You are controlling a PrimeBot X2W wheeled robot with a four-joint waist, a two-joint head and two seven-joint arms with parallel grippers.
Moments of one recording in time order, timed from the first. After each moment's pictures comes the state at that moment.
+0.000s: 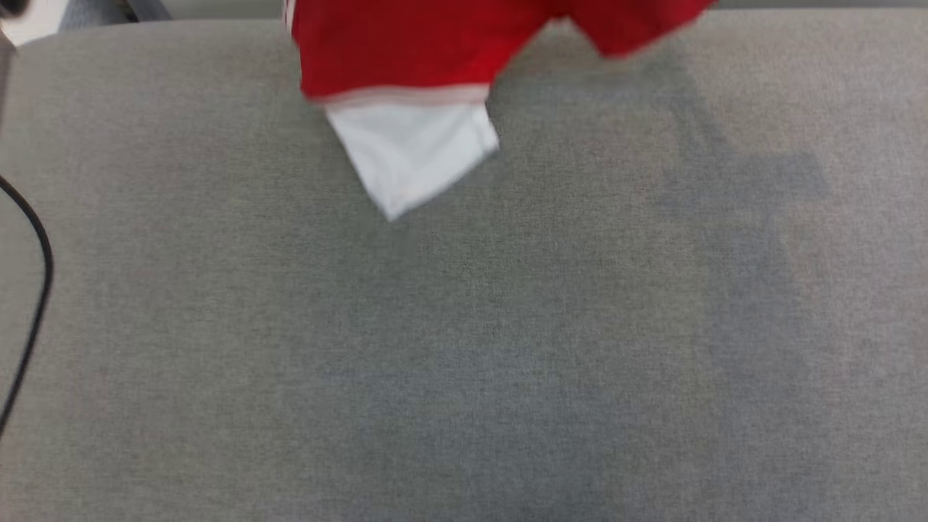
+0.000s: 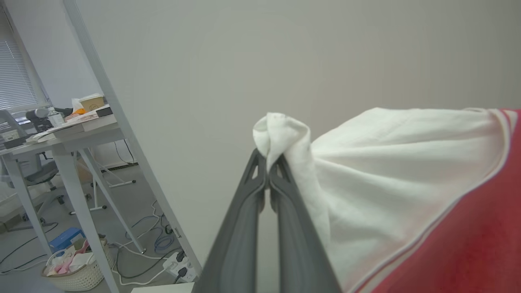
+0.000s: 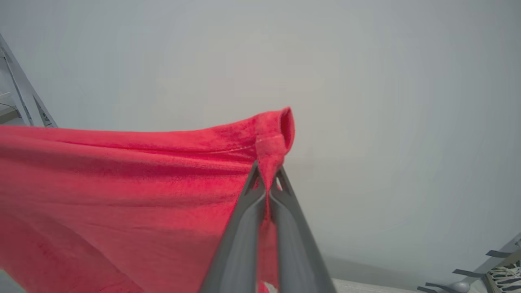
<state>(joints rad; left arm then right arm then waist) -1.43 0.51 -0.60 0.83 -0.60 -0.02 -0.14 -1.46 -0.30 0.22 0.83 0.42 0.13 0.25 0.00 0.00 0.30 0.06</state>
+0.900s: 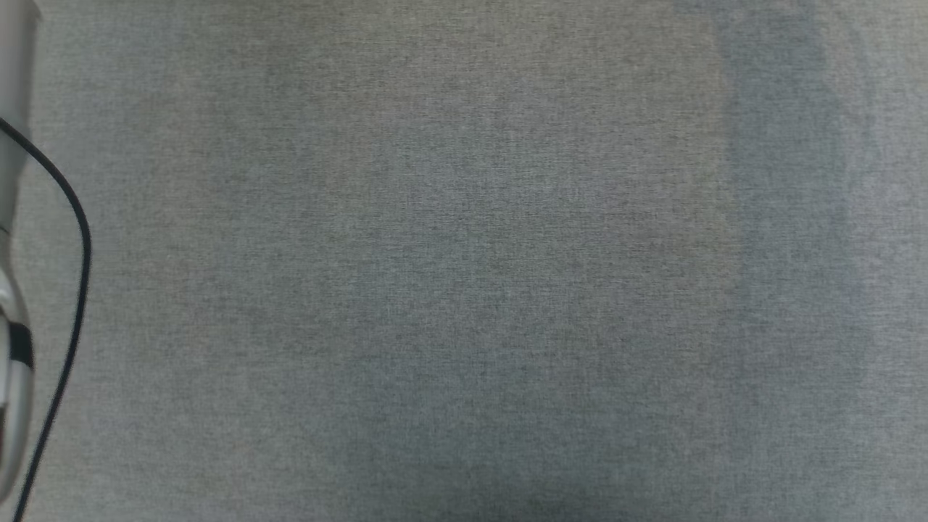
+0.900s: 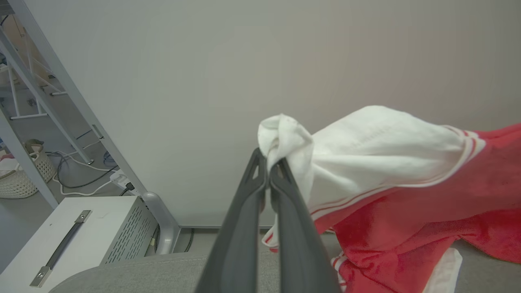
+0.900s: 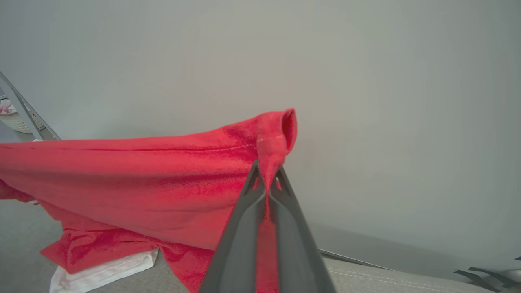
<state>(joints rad) -1.54 0.40 -0.57 1.07 -0.69 -0.10 -0.18 -1.67 -0.21 0.29 1.07 0.35 0.13 0.10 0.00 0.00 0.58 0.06</state>
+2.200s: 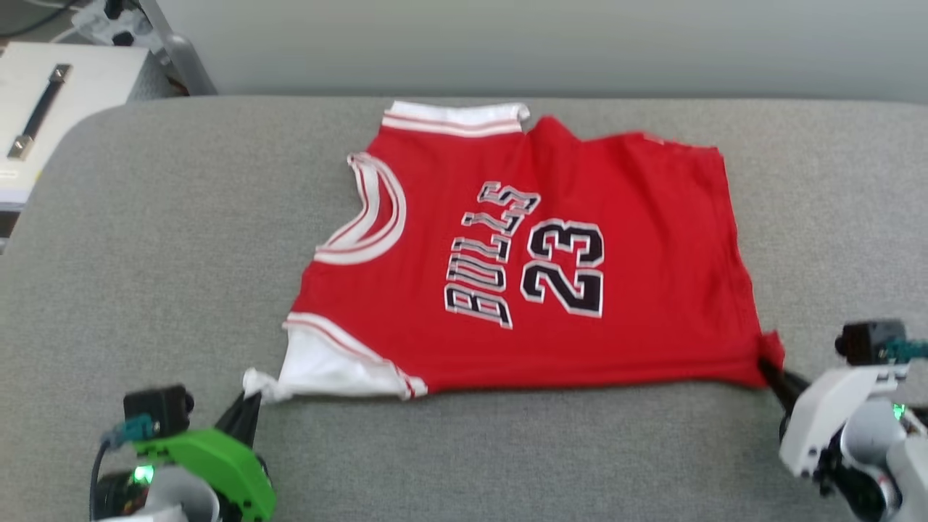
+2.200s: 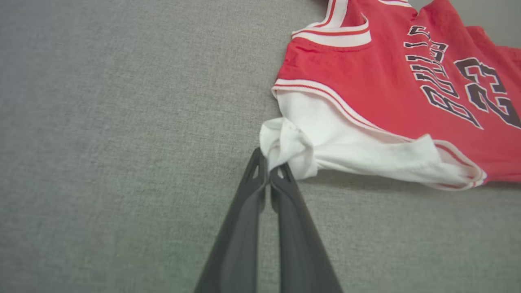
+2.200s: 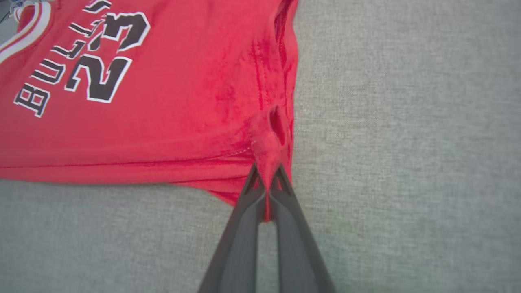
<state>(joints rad) -0.19 0.54 -0.56 0.36 -0.94 0.12 -0.16 -0.27 -0.44 0.26 0.48 0.66 0.14 0.17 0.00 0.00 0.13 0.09</state>
